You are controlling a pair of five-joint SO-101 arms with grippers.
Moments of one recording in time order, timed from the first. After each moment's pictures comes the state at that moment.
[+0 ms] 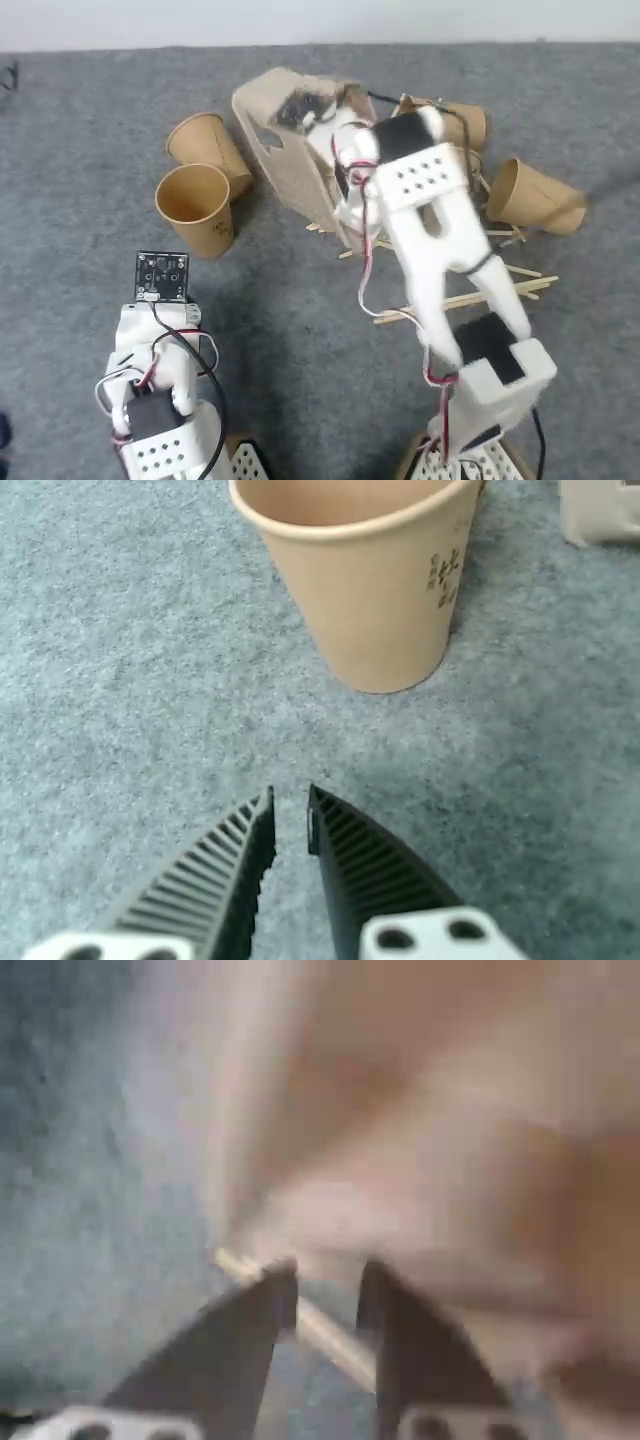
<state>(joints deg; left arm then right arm) -22.8 -103.2 96.3 61.1 -12.7 -27.1 10.4 -19.6 100.7 31.6</state>
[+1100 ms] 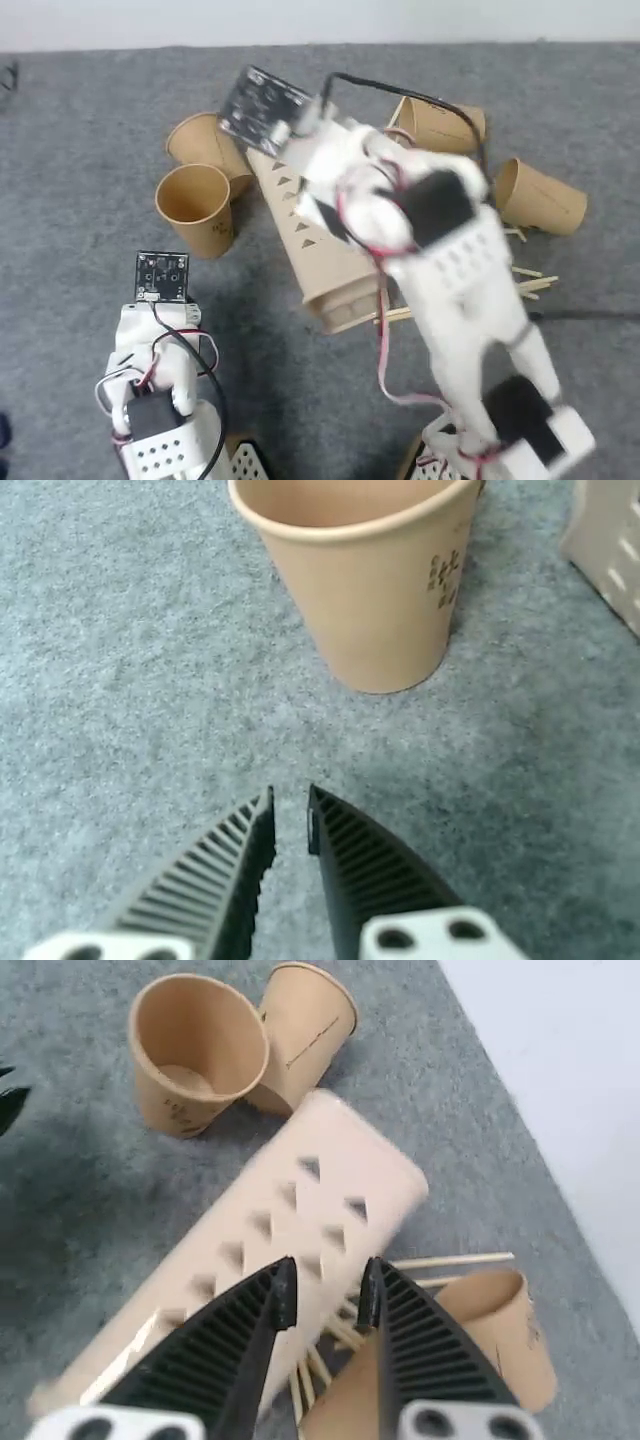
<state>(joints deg) -22.8 -103.2 96.3 61.1 -12.7 -36.9 -6.3 -24.7 86.1 31.6</state>
